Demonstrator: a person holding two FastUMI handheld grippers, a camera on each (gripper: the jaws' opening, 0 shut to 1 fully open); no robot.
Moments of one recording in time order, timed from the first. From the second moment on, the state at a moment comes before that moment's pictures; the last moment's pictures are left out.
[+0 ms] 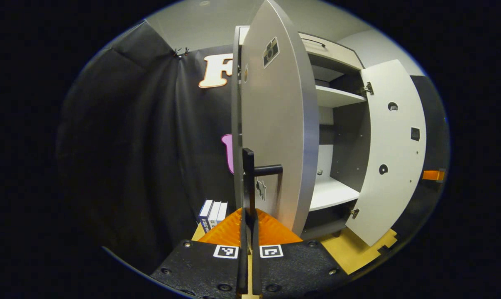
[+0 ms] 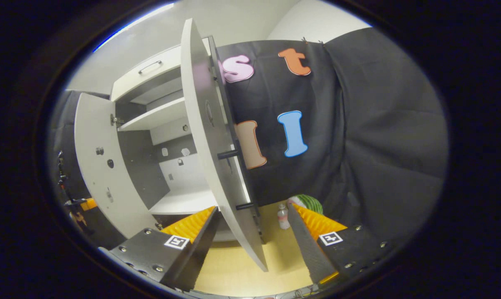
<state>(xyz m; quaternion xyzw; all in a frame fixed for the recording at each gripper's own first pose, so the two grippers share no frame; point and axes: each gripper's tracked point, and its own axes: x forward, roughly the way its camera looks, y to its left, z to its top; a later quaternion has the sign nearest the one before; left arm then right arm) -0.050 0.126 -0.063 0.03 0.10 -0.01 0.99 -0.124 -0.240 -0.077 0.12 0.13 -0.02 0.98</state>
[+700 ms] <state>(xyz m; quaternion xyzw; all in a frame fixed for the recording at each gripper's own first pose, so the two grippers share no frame) -0.047 0.159 -0.064 0.02 0.09 -0.01 1.00 -0.115 -0.234 -0.082 0.11 0.14 -0.02 0.98</state>
